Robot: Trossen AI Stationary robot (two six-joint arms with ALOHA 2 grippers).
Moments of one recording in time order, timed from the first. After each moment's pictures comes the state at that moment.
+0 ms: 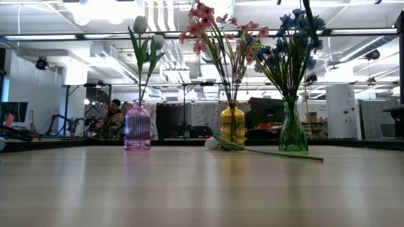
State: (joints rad) left arm -0.45 1.86 1.13 0.95 -0.41 0.05; right arm 0.62 1.65 0.76 1.39 0.50 -0.39
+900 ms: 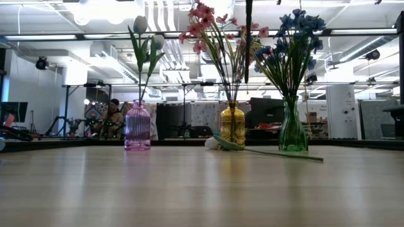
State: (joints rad) left arm -0.46 1.71 1.13 0.48 -0.50 -0.01; right arm 0.65 1.54 0.78 0.99 0.76 -0.18
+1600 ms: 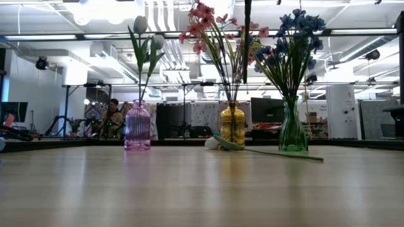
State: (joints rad) left arm -0.46 1.71 1.13 0.48 -0.52 -0.01; right arm 0.63 1.54 0.87 0.82 0.75 -0.13
